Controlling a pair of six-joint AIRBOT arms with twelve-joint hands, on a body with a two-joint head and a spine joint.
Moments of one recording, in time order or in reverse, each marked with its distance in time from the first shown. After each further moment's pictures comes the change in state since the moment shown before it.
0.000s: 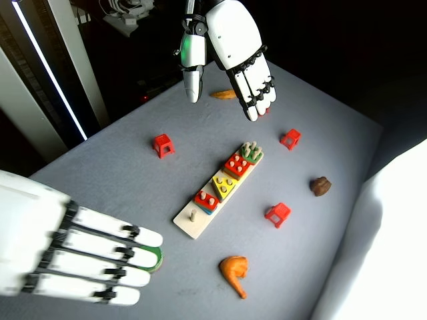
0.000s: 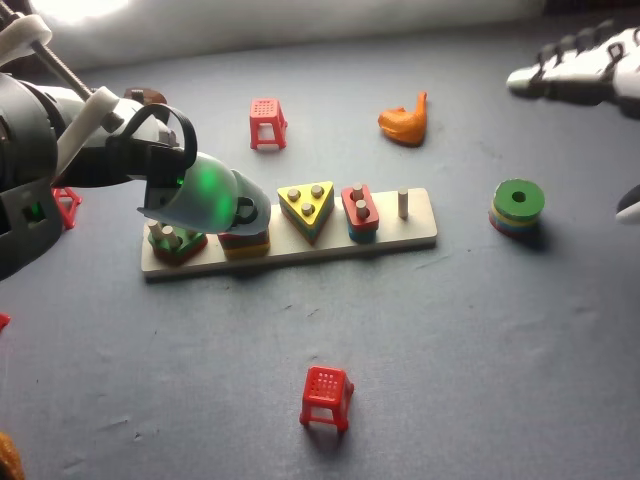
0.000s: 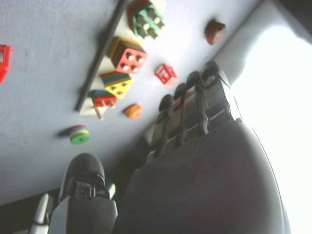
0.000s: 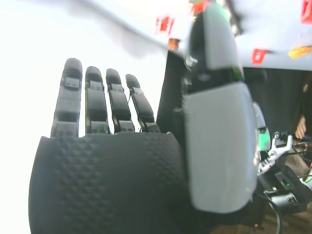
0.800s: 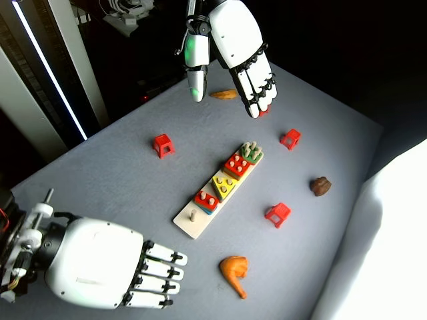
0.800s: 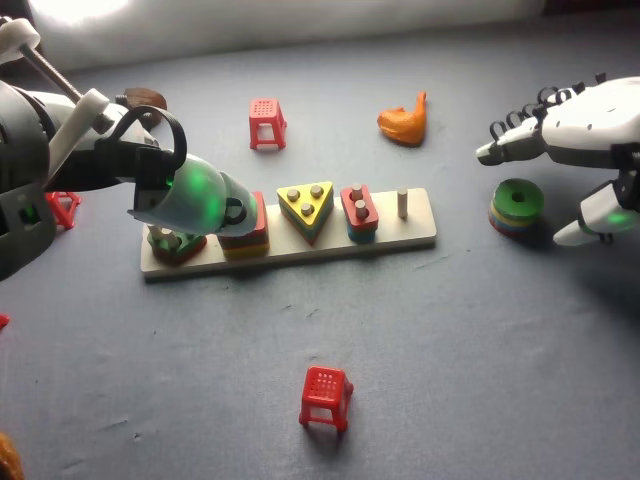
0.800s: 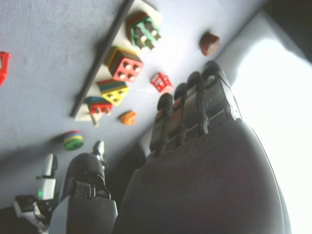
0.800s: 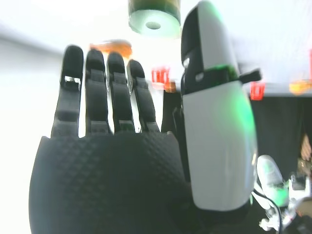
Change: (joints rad) left arm 0.003 0.000 0.000 0.000 0.041 -0.023; right arm -0.138 -0.266 0.264 0.018 0.037 -0.029
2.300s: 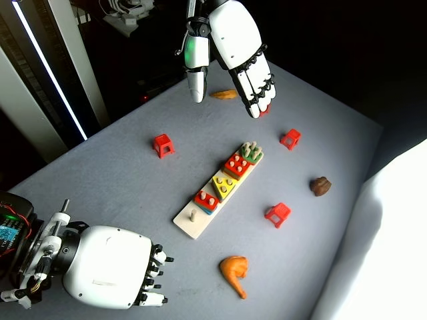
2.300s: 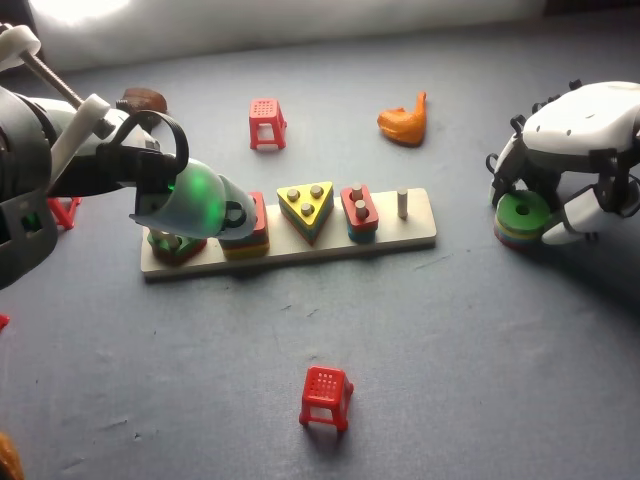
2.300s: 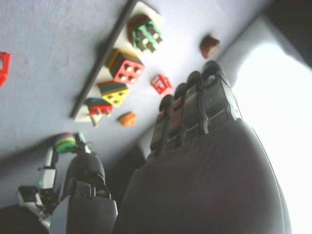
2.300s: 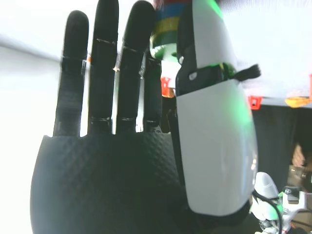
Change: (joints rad) left arm 0.009 0.000 -0.003 0.000 0.000 -0.022; right arm -0.025 -0.062 0.052 0.022 0.058 -0.019
